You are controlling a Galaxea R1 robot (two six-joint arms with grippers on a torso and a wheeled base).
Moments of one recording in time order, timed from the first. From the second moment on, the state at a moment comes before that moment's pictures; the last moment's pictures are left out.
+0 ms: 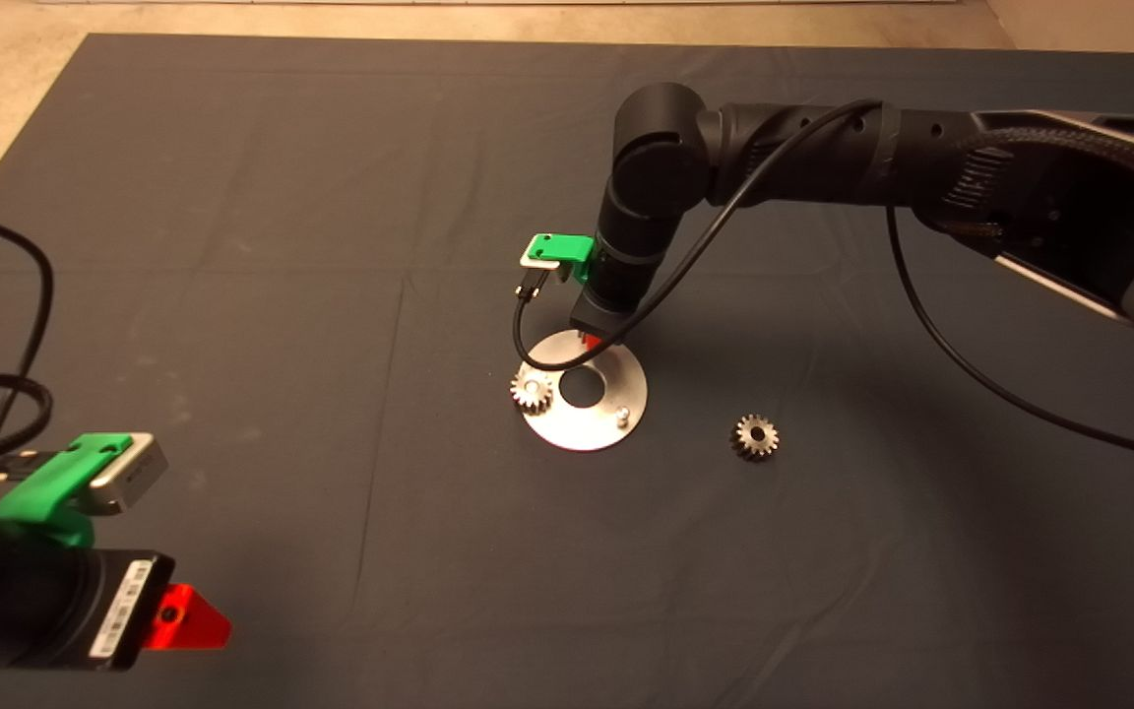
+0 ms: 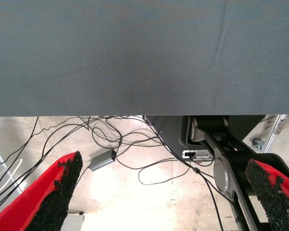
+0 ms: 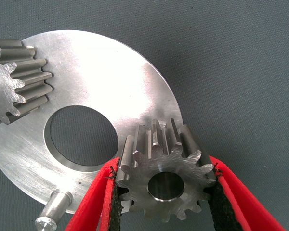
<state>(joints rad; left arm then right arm) -0.55 1.86 -0.34 0.06 1.53 -1.53 0.38 2.97 -1.57 -0.27 -1.44 0.30</state>
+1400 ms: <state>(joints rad) -0.55 1.86 -0.34 0.06 1.53 -1.53 0.48 2.80 -1.22 -0.26 -1.52 0.34</state>
